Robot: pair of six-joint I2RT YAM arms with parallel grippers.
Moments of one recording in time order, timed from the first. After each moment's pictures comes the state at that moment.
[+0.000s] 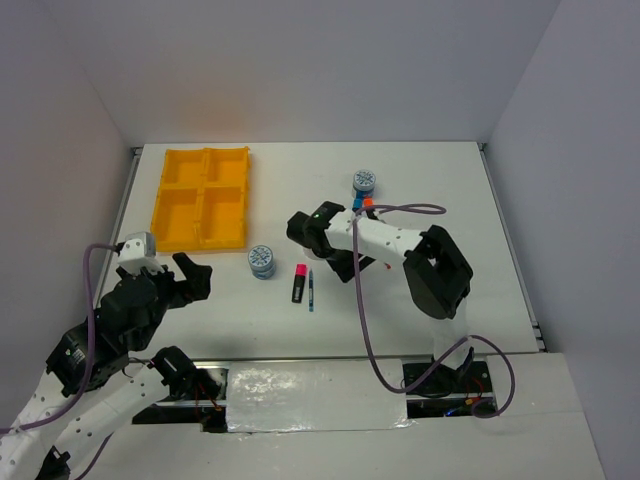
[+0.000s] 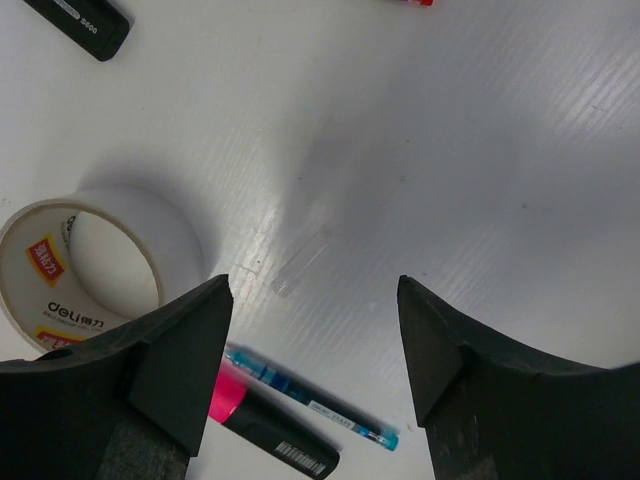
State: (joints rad) left arm -0.70 0.37 0.85 -0.89 -0.56 -0.60; right arm 0.87 1.95 1.55 -1.30 0.60 2.00
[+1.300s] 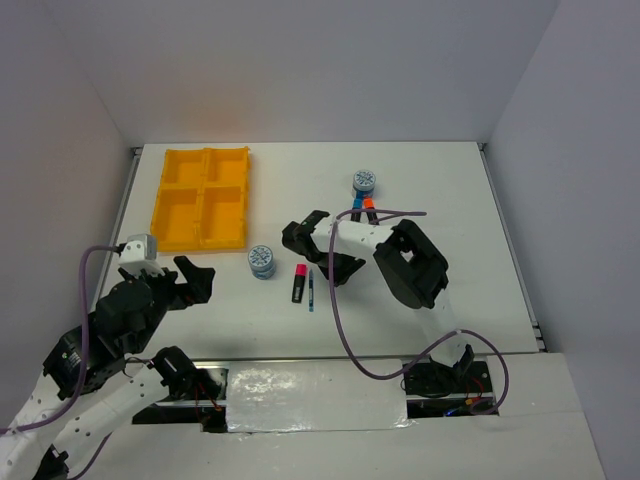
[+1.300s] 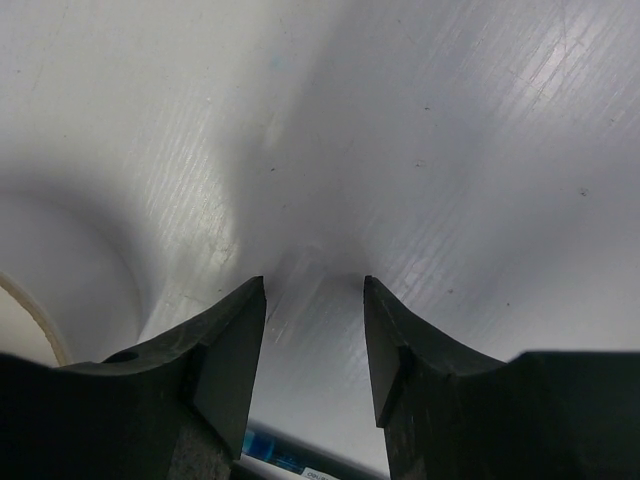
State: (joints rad) left arm -0.72 0.35 0.85 -0.87 -0.53 -0.58; right arm 0.86 2.13 1.56 -1.24 0.52 2.01
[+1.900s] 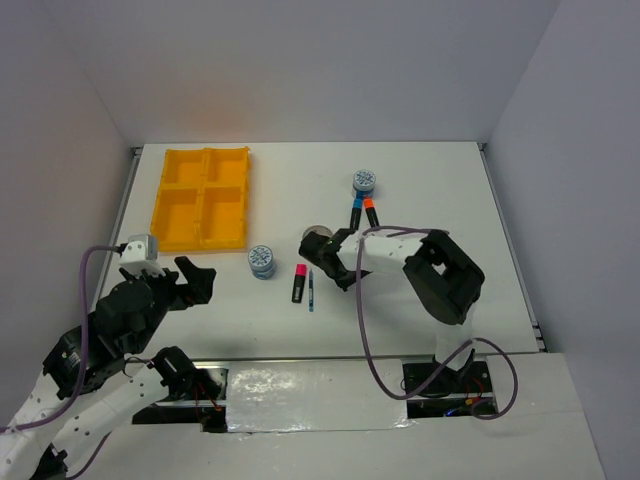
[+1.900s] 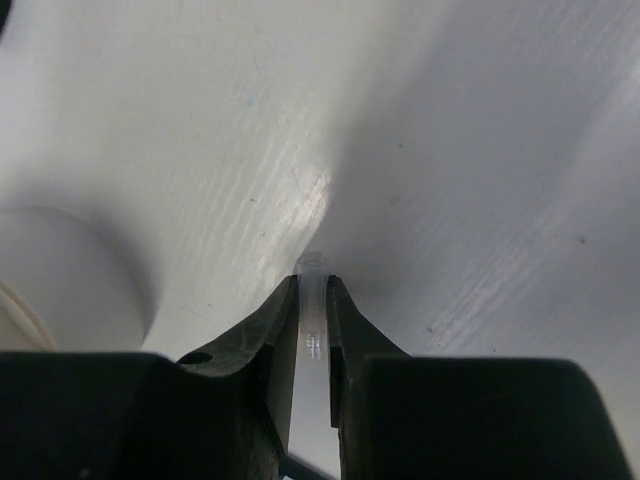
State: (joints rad) left arm -0.74 0.35 0.85 -0.87 -0.54 -0.58; right arm 0.86 1.92 1.24 -0.95 0.55 2.03
